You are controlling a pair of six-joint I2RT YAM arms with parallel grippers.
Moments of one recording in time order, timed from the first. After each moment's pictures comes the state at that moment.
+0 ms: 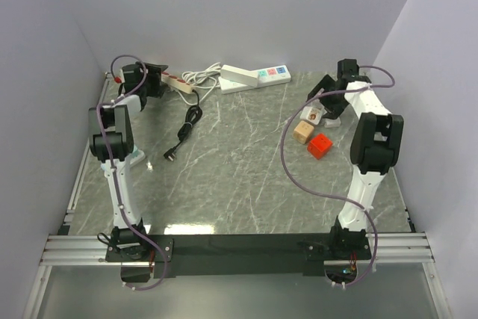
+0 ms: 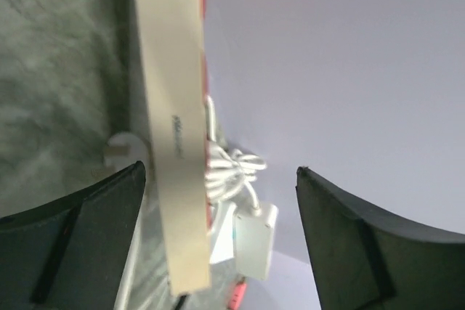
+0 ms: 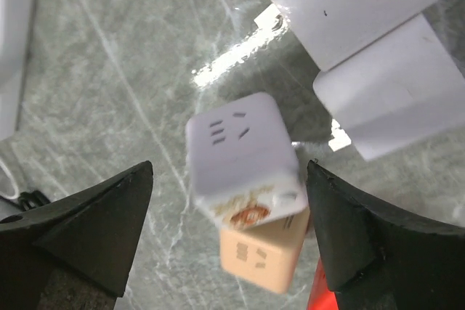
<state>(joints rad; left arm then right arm) 0.10 2.35 1.68 0.26 0.24 -1.37 -0.09 2.09 1.71 -0.69 -0.17 0.67</state>
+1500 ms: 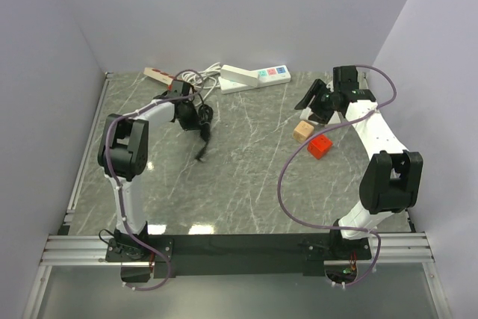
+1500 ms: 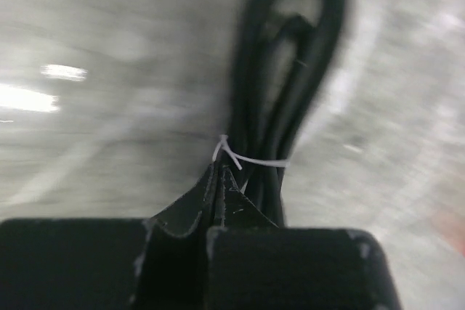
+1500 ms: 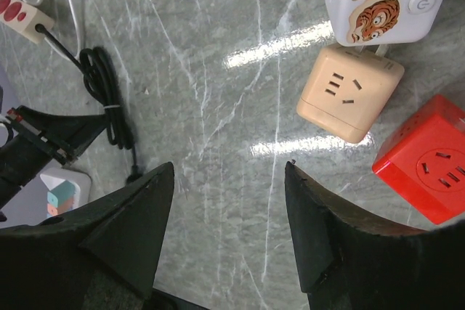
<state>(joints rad) -0.24 2.03 1.43 -0.44 0.04 -0.65 0.03 1.61 1.37 -0.64 -0.29 0.64</state>
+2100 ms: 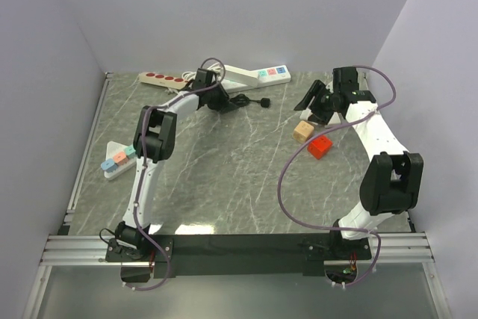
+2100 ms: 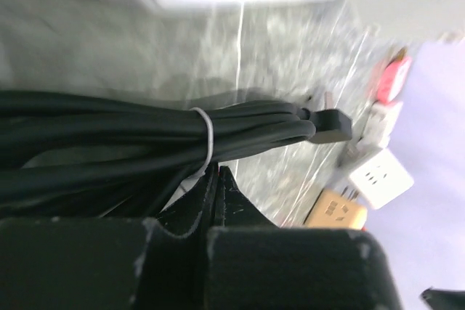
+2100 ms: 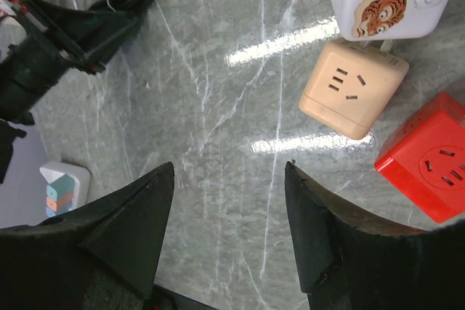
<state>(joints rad) -0.33 2.50 1.99 -0.23 0.43 -0.94 0.03 1.61 1.36 -0.64 -0.31 0.63</state>
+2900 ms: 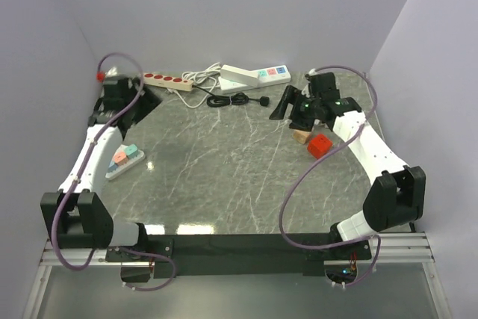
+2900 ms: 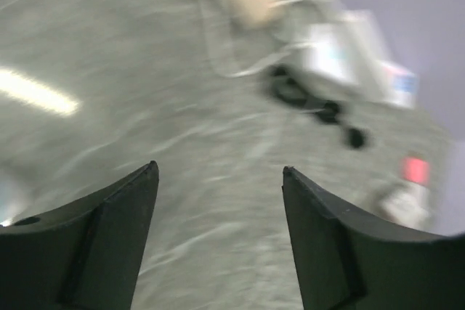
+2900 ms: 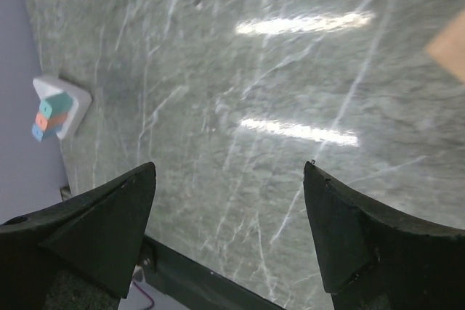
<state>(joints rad) -0.05 1.37 1.22 -0.37 0.05 -0.71 0.22 1.48 1.29 -0.62 -0.32 0.59</state>
